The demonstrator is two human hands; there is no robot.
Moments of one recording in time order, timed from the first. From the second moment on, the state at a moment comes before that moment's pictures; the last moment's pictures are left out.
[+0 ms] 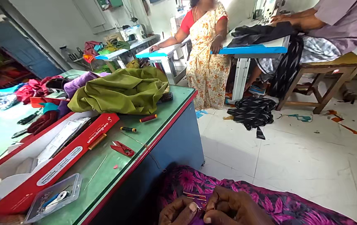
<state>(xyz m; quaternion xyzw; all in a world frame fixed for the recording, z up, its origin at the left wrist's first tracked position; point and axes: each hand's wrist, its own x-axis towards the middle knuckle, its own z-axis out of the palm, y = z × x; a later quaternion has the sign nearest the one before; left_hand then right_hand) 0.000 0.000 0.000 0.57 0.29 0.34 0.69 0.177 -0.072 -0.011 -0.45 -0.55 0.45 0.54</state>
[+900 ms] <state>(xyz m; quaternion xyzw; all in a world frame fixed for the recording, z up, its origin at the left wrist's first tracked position) 0.008 -0.013 -0.014 0.71 0.28 0.36 0.54 0.180 -0.074 -0.012 -0.35 -0.61 0.34 0.62</state>
